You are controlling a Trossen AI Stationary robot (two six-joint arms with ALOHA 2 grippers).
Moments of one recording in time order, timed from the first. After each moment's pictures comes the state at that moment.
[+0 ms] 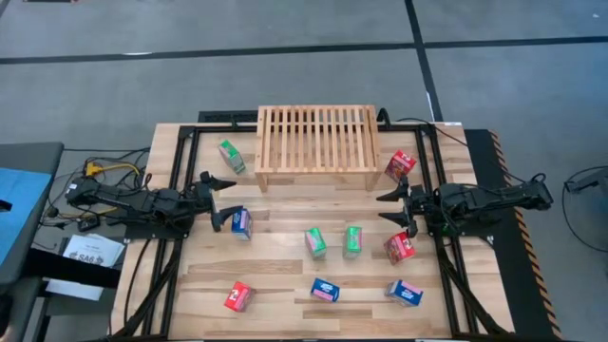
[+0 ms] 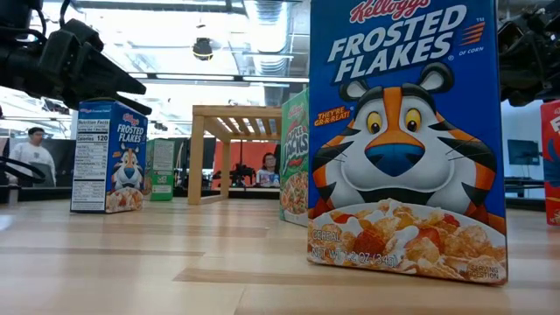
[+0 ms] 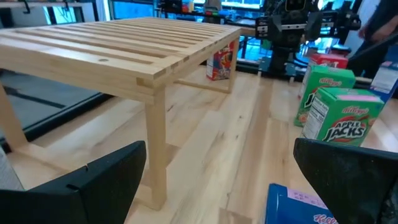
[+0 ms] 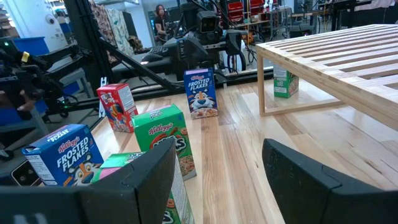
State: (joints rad) left arm -0.21 0.14 0.02 0.07 -0.58 -0.13; right arm 0.12 0.09 0.01 0.04 0.13 0.18
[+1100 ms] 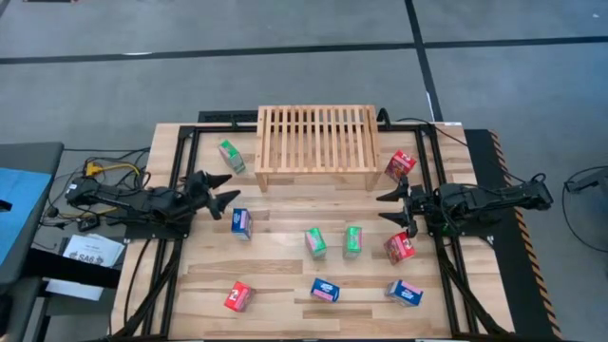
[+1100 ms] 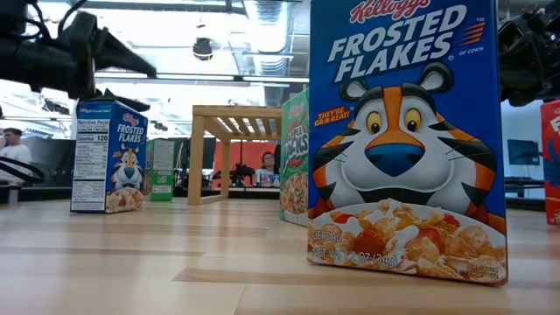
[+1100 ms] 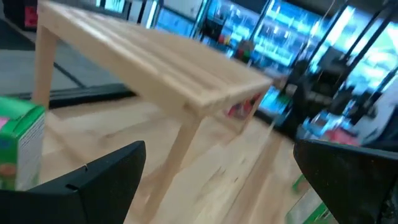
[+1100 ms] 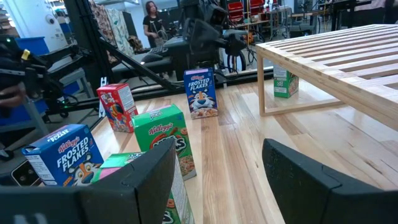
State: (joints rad) left arm -0.21 0.14 0.02 0.21 -0.74 -0.39; right arm 0.12 0.09 0.01 0.04 0.13 0.18
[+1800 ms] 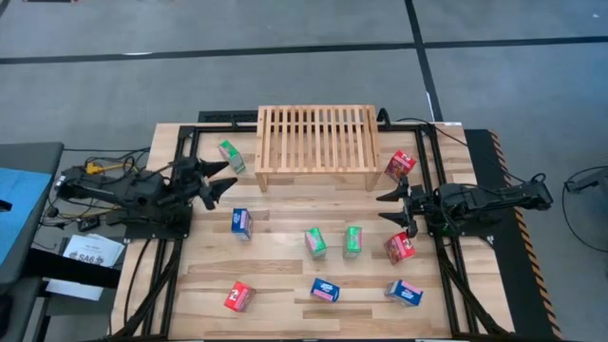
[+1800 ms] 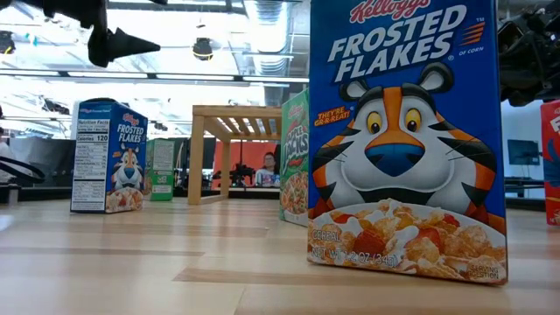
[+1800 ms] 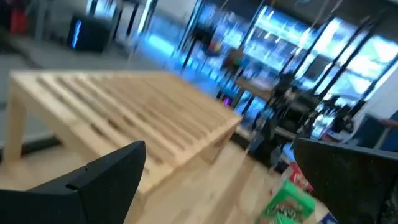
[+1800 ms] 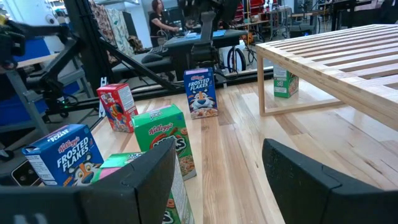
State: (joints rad) left arm -0.21 0.43 0.47 -0.04 -0.72 -0.48; right arm 0.12 0.09 0.01 0.04 0.13 0.18
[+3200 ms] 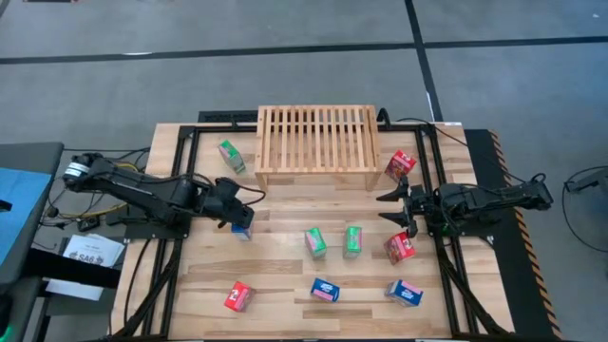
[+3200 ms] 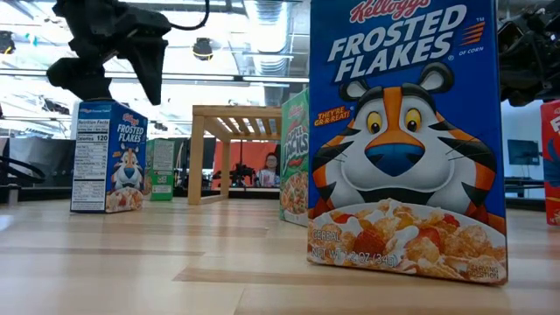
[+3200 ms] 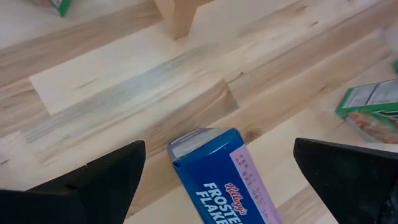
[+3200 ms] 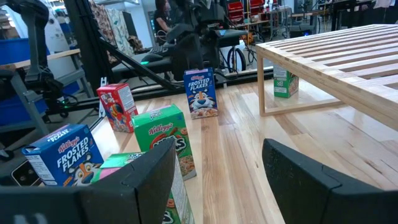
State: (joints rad) left arm -0.21 1.13 0.86 -0.84 -0.38 -1.25; right arm 0.12 0.09 0.01 0.04 0.13 0.18
